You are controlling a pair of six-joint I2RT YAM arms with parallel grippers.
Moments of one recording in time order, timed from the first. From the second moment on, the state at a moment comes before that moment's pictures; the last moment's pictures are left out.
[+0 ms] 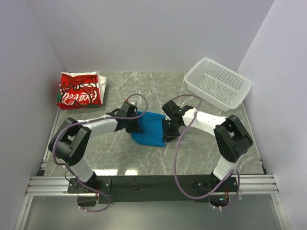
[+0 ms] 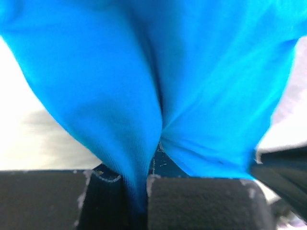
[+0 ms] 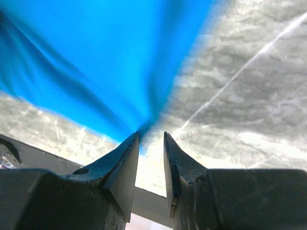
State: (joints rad) left arm -0.58 1.65 0.85 -0.13 0.14 -0.69; right arm 0.65 1.72 1.08 -0.66 -0.20 0.59
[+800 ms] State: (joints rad) left arm -0.28 1.78 1.78 -0.81 -0.09 -0.17; right arm 0.65 1.59 1.07 -0.67 -0.25 0.53
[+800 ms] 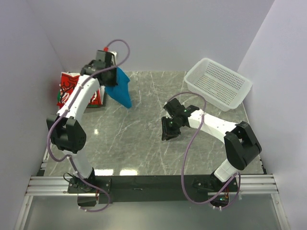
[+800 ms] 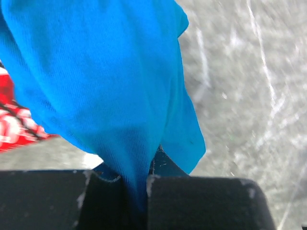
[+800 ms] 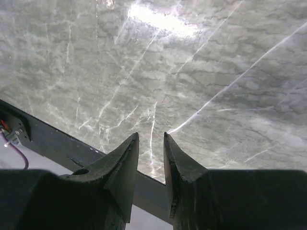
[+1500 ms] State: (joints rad) left arm 0.28 1.84 1.93 -0.81 0.26 -0.11; right arm 0.74 1.60 1.04 -0.66 -0.30 0.53
